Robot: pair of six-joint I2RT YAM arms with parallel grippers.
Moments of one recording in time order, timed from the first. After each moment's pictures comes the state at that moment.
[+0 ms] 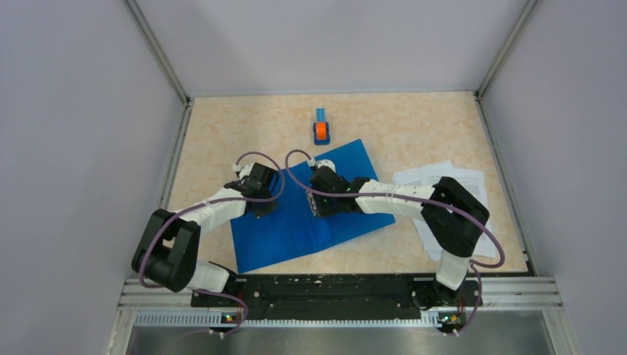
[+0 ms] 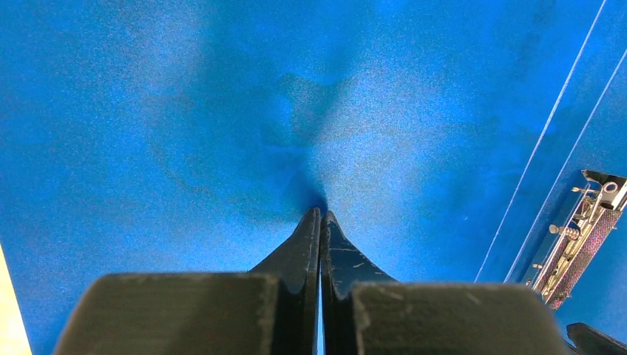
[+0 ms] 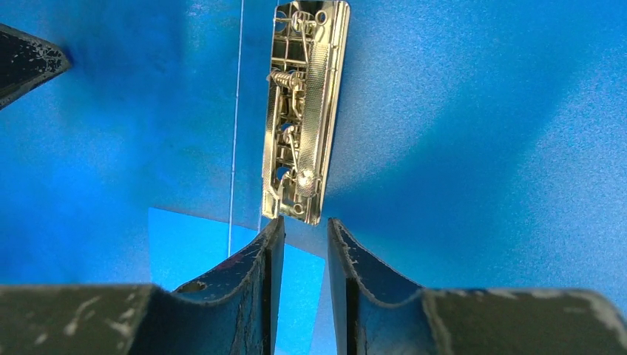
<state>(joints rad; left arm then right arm) -0.42 1.41 0.69 -0.41 -0.21 -0.87 0.96 1.79 1.13 -0.30 0.15 0.55</state>
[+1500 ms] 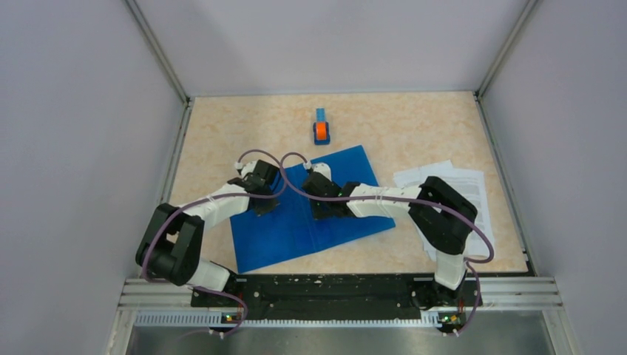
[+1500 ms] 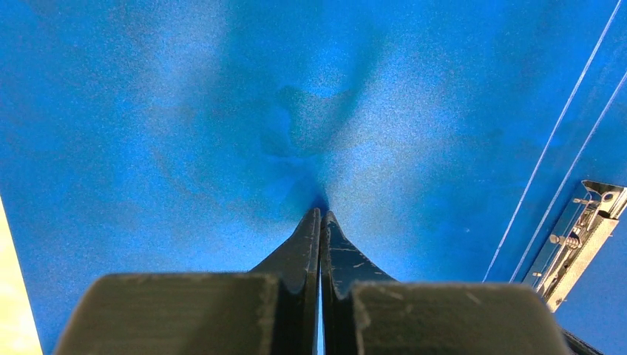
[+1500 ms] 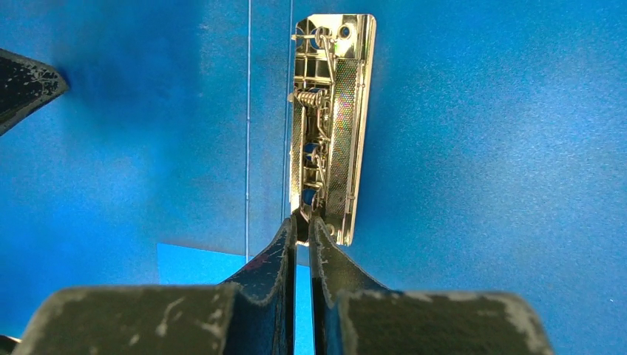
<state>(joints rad) -0.42 1.45 0.73 -0.44 -0.24 -0.87 1.00 1.87 1.16 -0.28 0.22 0.62</state>
